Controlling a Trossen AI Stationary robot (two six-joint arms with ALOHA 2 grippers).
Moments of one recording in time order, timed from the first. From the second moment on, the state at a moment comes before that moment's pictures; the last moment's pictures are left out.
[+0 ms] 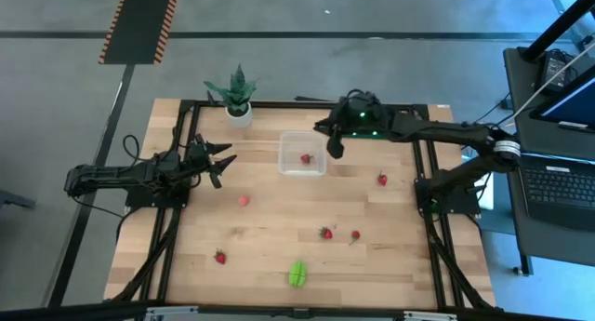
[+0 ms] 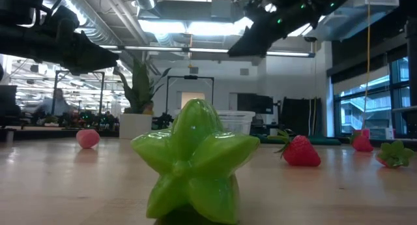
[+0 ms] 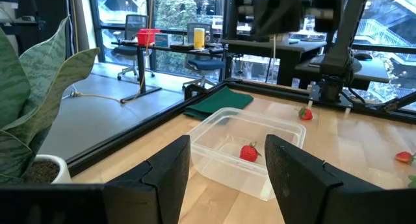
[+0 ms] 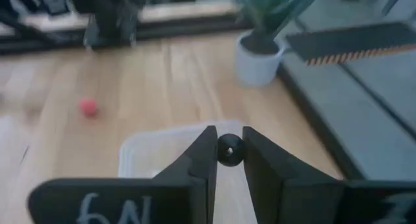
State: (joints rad) left arm 0.09 0.09 0.01 0.06 -0.41 -0.08; right arm -0.37 1.43 1.00 -0.02 -0.13 -0.09
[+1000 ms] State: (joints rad) left arm 0.09 0.09 0.01 0.06 -0.41 -0.08; right arm -0.29 1.77 1.00 0.05 -0.13 -0.06
